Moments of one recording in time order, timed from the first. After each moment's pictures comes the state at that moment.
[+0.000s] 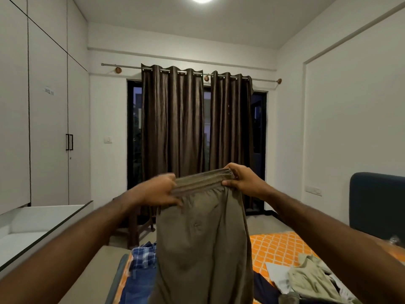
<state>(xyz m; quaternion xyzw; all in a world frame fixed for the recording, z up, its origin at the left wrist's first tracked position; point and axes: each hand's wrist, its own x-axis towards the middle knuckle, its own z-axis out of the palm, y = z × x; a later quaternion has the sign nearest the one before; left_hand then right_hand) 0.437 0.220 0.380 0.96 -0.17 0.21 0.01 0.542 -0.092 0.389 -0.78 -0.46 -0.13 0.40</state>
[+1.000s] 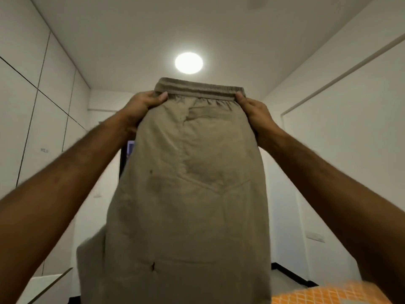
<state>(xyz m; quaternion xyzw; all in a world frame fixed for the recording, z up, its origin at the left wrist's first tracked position) 0.309 0.139 0.676 0.70 -0.31 0.38 0.52 0.400 -0.136 0.651 -0.55 -0.42 -0.29 0.65</state>
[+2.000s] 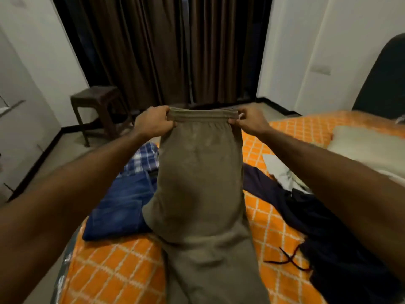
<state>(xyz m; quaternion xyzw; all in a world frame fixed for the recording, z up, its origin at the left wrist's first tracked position) 0.718 0.217 0.171 0.98 0.07 0.14 0.14 0.812 -0.061 0.136 -0.91 -0.16 -0.08 0.36</state>
